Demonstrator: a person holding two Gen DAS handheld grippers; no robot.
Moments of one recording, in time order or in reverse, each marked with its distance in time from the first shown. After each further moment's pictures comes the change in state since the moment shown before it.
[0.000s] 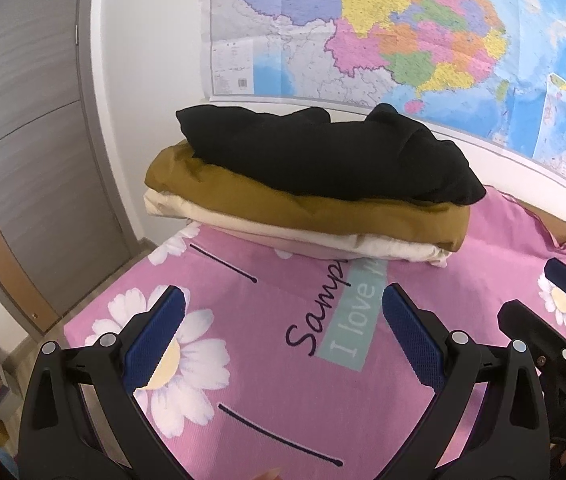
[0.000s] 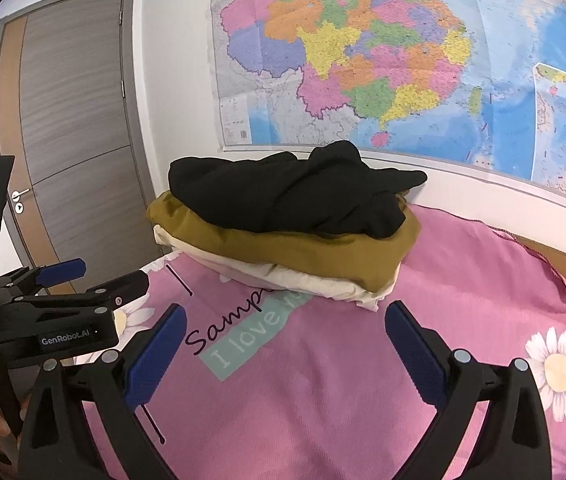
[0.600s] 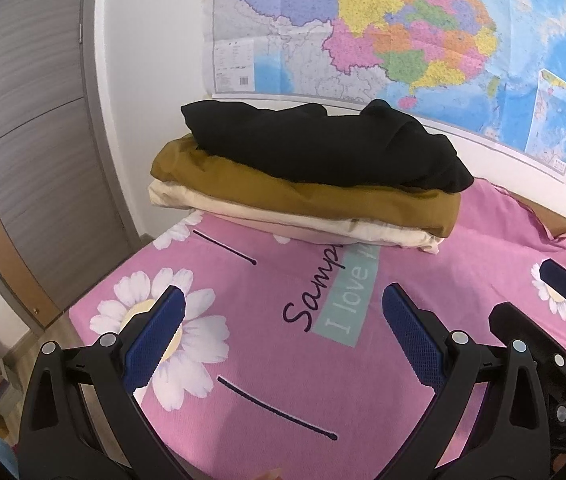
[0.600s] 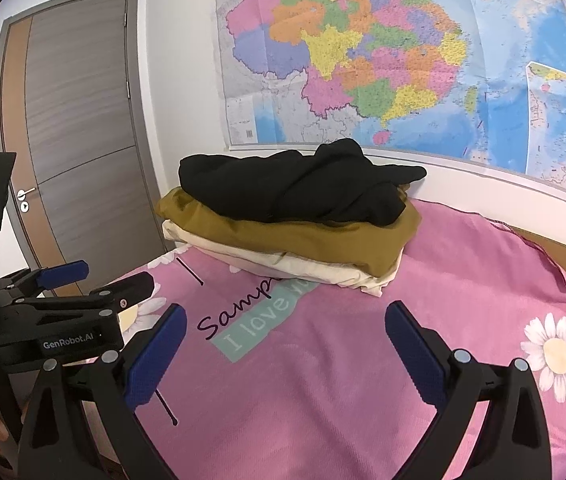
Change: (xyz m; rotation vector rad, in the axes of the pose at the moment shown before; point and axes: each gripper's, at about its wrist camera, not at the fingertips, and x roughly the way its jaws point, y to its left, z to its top) left arm -0.019 -0.002 -0.016 0.002 0.001 -0.001; right arm -0.017 0.008 -0.014 0.002 -0.008 0.005
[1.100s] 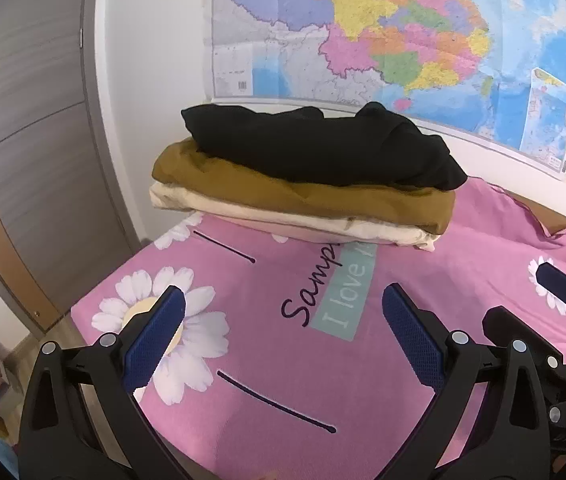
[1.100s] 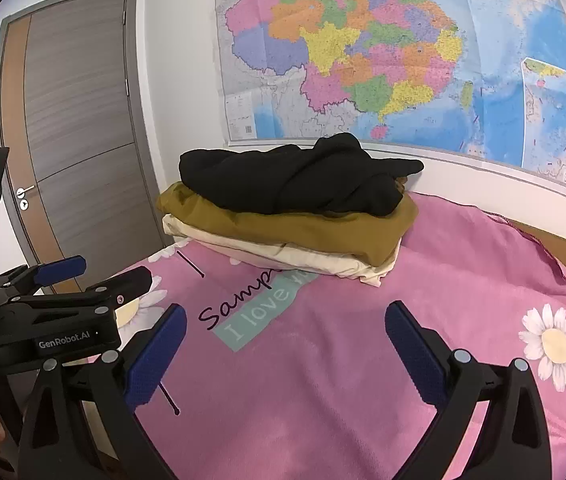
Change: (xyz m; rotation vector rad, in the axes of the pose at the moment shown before) left arm -0.007 -0.002 -0.005 0.010 -0.031 0.004; right arm -0.004 0.002 -0.008 0.010 0.007 -0.008
